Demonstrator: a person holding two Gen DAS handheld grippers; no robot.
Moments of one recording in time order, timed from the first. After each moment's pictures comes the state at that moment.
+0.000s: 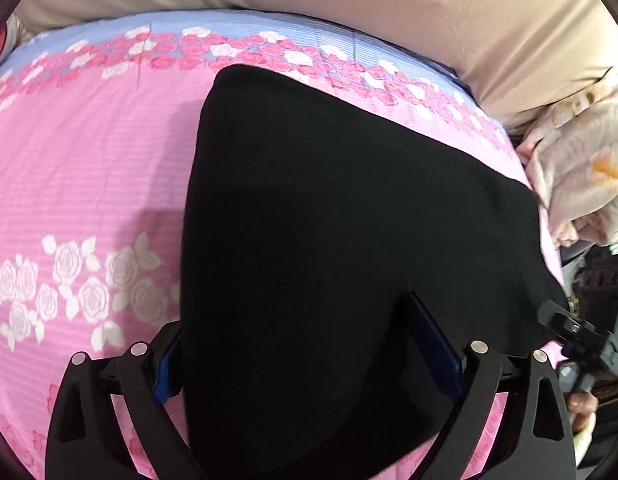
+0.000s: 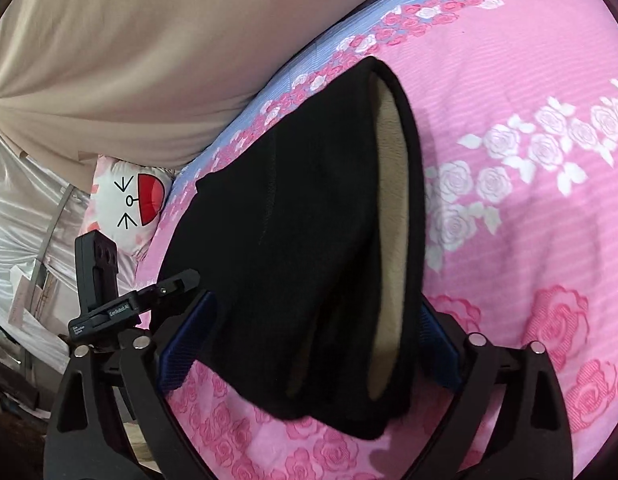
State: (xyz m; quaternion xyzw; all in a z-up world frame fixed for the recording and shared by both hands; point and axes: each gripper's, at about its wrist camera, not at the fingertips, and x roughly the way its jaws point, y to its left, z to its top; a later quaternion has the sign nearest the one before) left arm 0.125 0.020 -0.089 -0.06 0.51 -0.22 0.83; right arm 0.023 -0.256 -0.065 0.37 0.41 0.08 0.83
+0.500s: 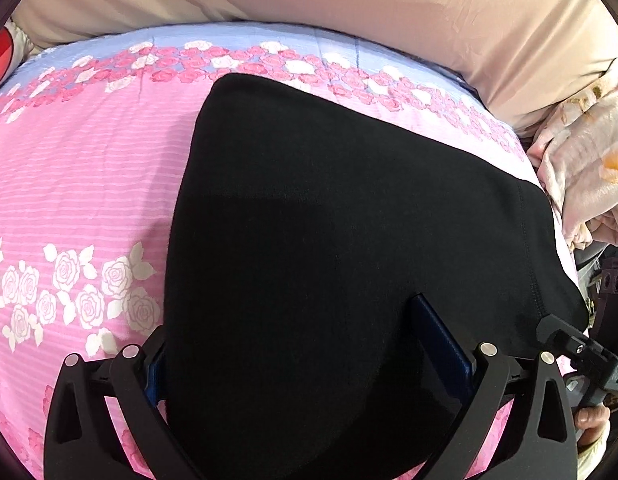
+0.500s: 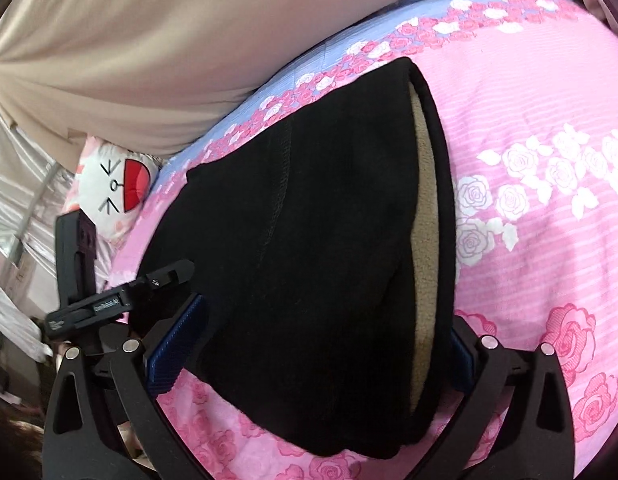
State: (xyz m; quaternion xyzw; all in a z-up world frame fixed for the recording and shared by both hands) left arm 0.123 0.013 -0.094 -0.05 0.48 -0.20 0.85; right arm 0.029 -0.233 -0.066 0.31 0.41 0.05 0.86
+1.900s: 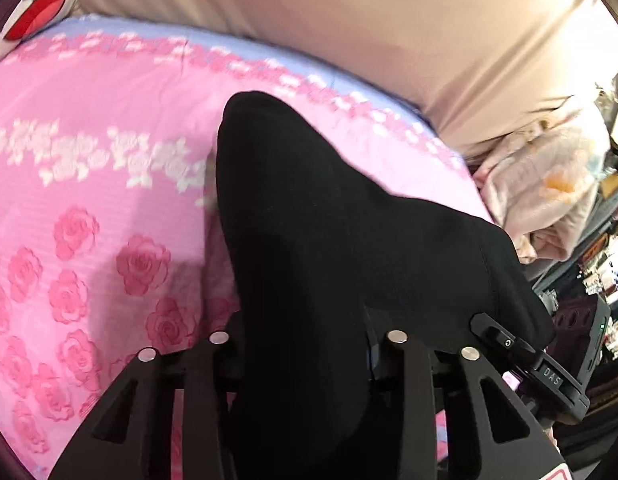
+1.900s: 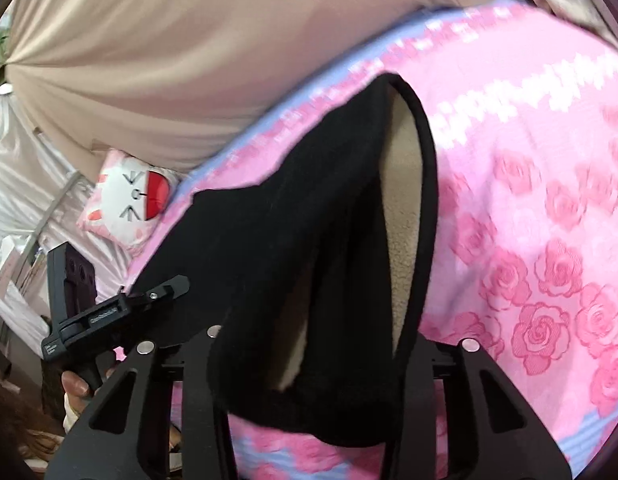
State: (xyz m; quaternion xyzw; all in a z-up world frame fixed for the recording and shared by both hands) left arm 0.003 0.061 -0.063 -0.15 0.43 -0.24 0.86; right arm -0.081 -0.215 -0.052 0.33 0.34 0.07 0.88
